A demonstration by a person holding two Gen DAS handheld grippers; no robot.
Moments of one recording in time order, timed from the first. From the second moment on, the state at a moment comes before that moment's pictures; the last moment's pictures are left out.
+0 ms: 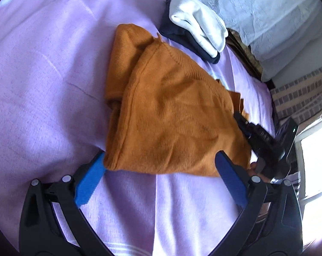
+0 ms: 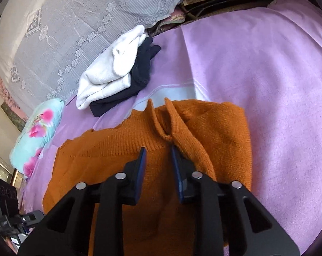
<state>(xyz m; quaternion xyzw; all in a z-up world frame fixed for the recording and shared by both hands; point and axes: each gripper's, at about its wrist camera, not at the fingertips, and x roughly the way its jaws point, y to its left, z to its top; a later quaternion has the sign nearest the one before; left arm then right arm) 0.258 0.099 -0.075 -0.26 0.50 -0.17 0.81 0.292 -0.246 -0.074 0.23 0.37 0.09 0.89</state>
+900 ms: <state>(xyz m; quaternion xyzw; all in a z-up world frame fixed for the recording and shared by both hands) 0.300 0.096 -0.085 -0.31 0.42 -0.18 0.83 0.276 -0.165 -0.045 0.13 0.34 0.13 0.92</state>
